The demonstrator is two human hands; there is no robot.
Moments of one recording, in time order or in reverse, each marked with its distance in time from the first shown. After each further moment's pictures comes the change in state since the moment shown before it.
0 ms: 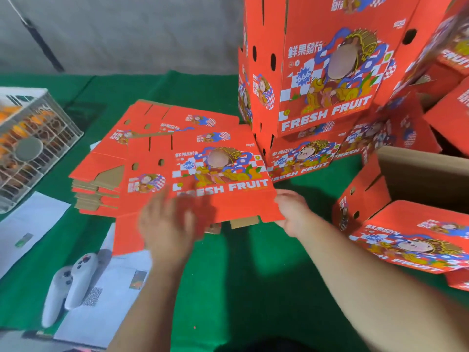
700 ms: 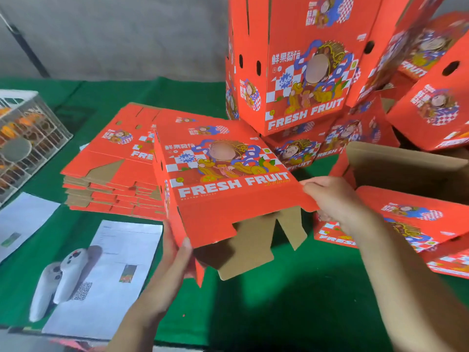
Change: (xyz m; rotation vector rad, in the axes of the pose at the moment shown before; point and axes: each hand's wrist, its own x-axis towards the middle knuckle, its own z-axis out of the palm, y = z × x) left_hand -0.074 0.038 -0.056 -0.834 -0.626 -0.645; right_hand -0.091 -0.034 -0.119 -0.539 0.043 -0.474
